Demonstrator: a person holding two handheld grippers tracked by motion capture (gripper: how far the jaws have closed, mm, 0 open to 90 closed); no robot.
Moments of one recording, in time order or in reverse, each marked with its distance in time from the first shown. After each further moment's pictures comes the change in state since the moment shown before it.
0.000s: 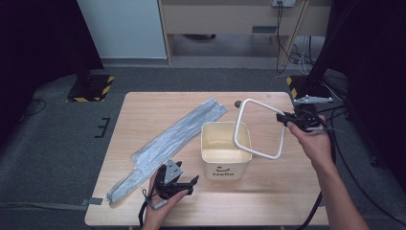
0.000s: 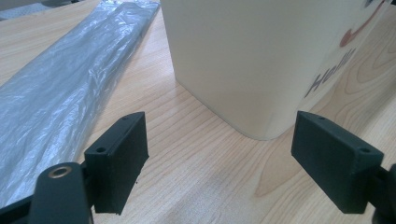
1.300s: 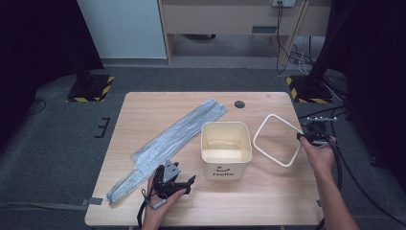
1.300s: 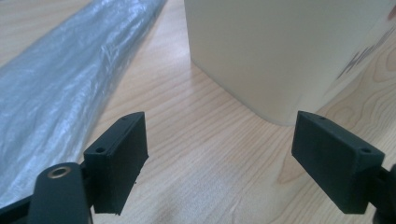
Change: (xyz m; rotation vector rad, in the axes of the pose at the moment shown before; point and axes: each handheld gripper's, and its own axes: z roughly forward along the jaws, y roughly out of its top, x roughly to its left) left arm 0.008 -0.012 0.007 0.052 0.034 -0.015; right arm -0.074 -0.092 0.055 0.219 -0.280 0.232
